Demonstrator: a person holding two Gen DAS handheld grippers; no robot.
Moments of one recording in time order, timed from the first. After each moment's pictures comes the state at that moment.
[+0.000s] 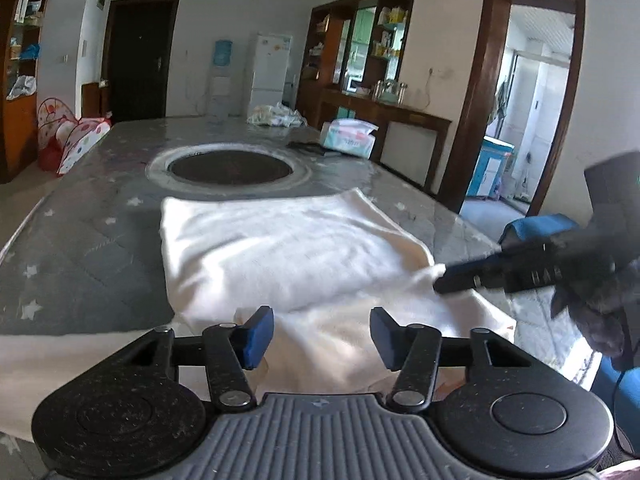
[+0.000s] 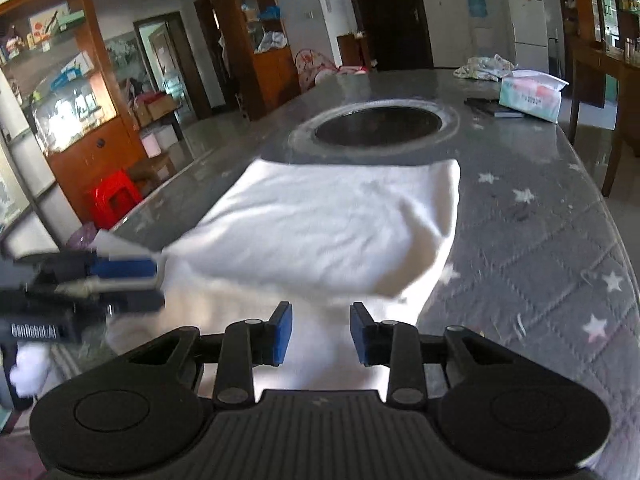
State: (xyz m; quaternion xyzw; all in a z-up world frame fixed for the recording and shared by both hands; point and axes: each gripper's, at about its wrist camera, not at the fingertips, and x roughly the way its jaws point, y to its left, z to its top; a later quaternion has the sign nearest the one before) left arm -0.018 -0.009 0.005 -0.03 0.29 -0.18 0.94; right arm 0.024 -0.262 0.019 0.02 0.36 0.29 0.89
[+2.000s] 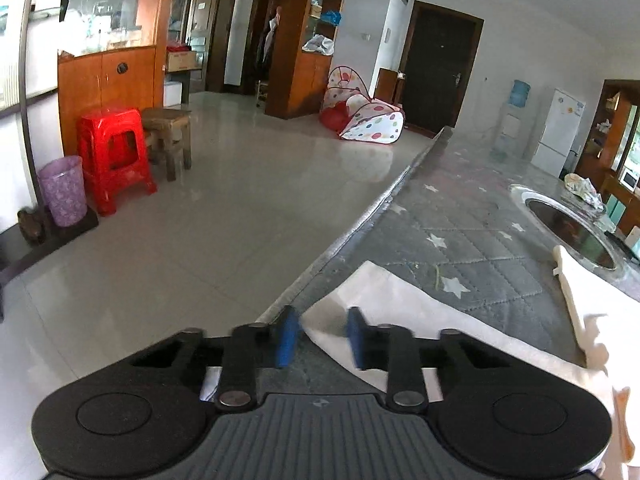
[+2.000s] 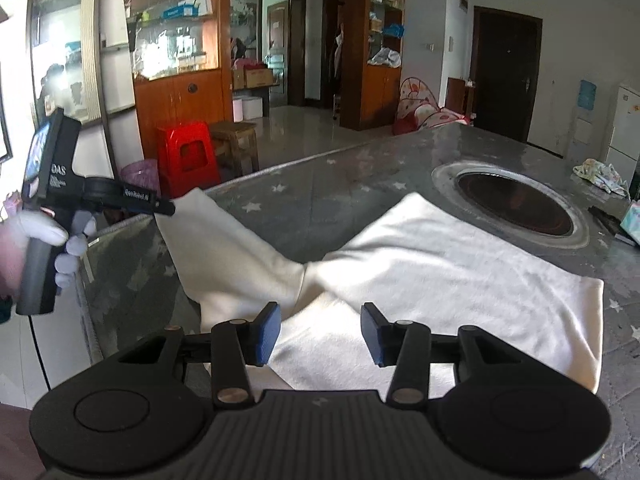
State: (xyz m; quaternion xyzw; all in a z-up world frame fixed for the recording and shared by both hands) left arm -0.053 0.196 -0.016 -0.17 0.28 0.24 0.91; right arm -0.016 -0.128 0.027 -0.13 0.28 0.40 0.86
